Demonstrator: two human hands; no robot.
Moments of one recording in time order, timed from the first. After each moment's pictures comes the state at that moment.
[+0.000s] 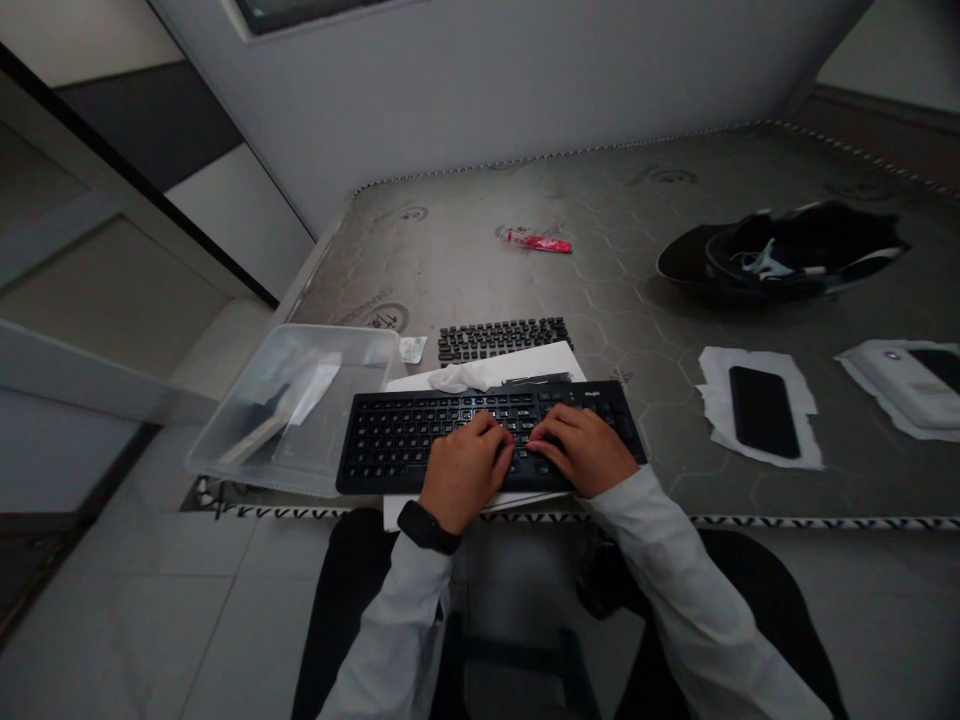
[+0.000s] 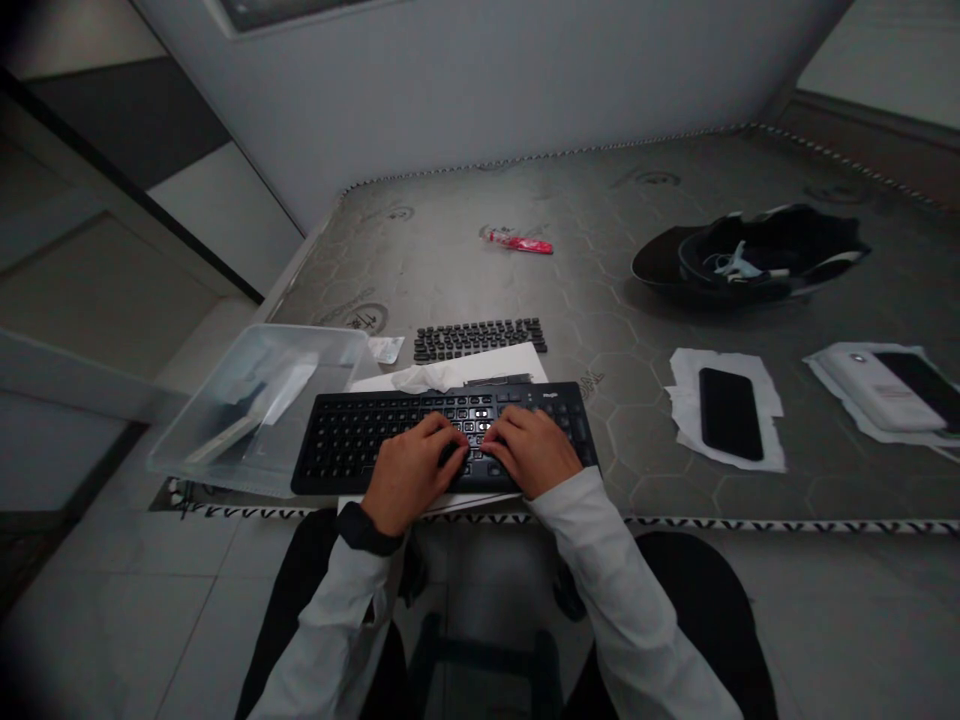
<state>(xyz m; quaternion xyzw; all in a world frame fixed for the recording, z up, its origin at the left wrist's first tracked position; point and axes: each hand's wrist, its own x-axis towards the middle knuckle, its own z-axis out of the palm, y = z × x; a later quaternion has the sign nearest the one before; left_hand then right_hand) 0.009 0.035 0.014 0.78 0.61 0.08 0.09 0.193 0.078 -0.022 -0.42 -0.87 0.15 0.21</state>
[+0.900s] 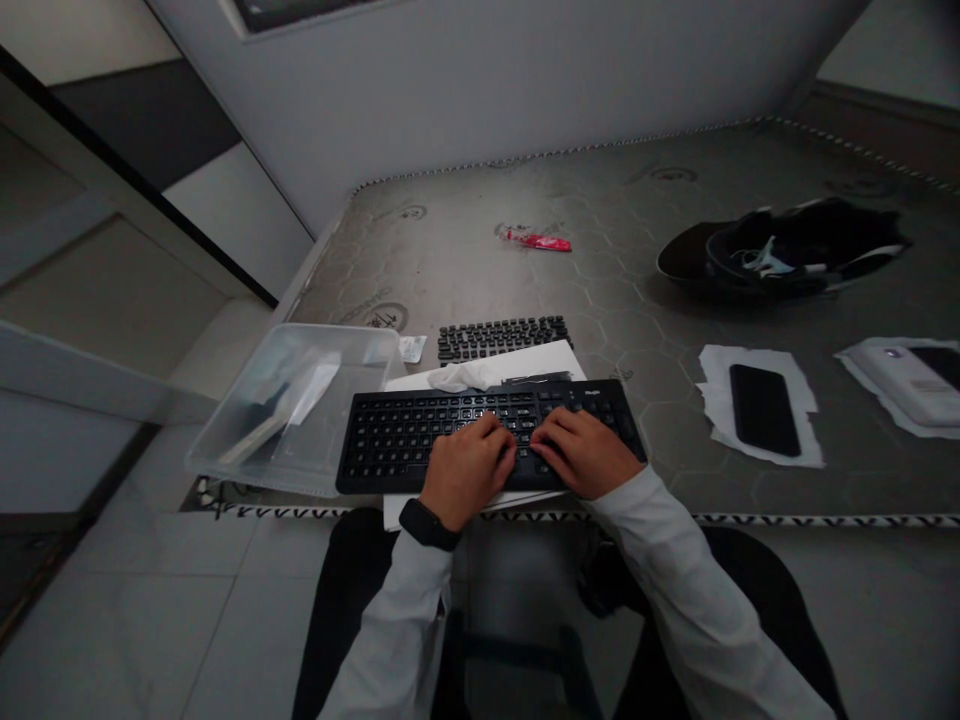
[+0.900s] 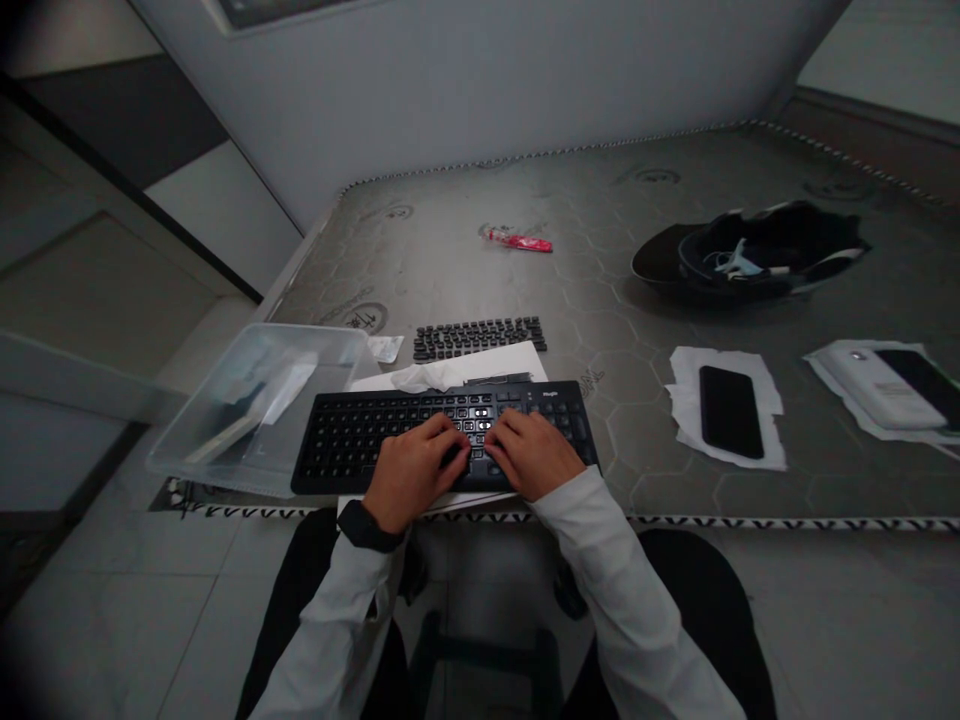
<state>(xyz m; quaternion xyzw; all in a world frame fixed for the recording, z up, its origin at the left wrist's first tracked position) 0.008 0.035 0.014 0.80 0.59 0.08 0.08 0.197 0.074 -0.021 -0.38 -0.90 0.11 0.17</state>
